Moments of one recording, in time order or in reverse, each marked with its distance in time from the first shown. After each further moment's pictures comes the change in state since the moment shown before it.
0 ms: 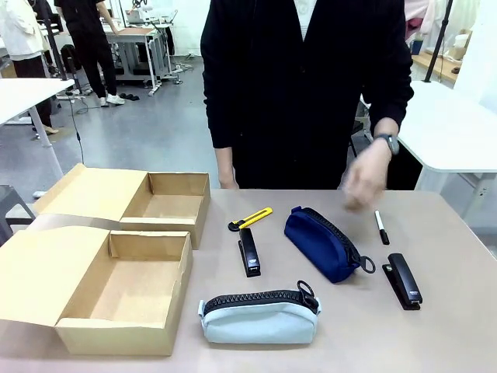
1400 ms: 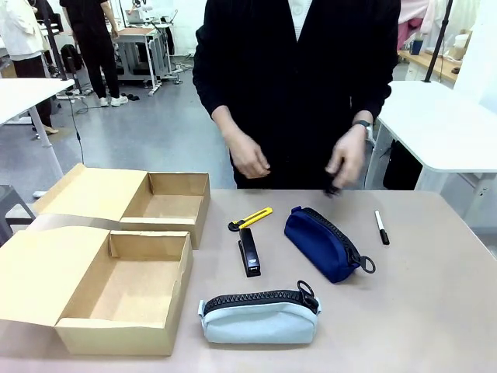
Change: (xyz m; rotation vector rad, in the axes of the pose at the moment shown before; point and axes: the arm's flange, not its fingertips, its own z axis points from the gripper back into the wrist) left arm 0.001 0.000 0.001 0.002 0.001 -0.001; right arm -0.028 -0.107 0.064 0.563 0.132 0.002
